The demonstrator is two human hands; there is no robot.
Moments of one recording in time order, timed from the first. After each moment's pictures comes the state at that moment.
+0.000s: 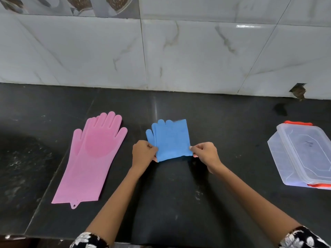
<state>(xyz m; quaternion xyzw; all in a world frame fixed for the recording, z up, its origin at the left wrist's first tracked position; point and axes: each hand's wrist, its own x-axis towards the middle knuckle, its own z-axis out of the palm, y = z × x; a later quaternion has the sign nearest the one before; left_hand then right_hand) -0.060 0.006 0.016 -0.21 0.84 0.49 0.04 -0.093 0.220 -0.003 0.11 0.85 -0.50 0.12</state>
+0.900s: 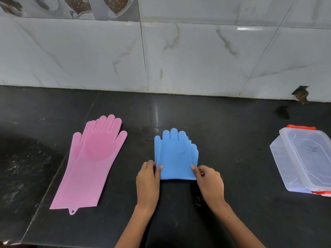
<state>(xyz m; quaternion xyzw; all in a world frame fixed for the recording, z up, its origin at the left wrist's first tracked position) 0.005 0.033 -0.013 -0.16 0.90 0.38 -0.12 -0.022 0.212 -0.007 0.10 0.93 -0.34 0.06</state>
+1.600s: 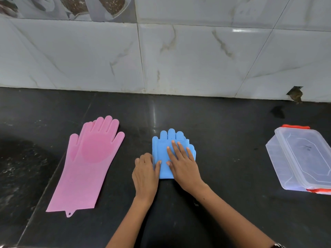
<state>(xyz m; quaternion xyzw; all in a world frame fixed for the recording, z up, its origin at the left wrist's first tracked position) -0.016 0.030 -0.021 -0.14 0.95 0.24 -0.14 -0.055 0.167 -0.011 -0.23 0.97 -0.08 0.02</state>
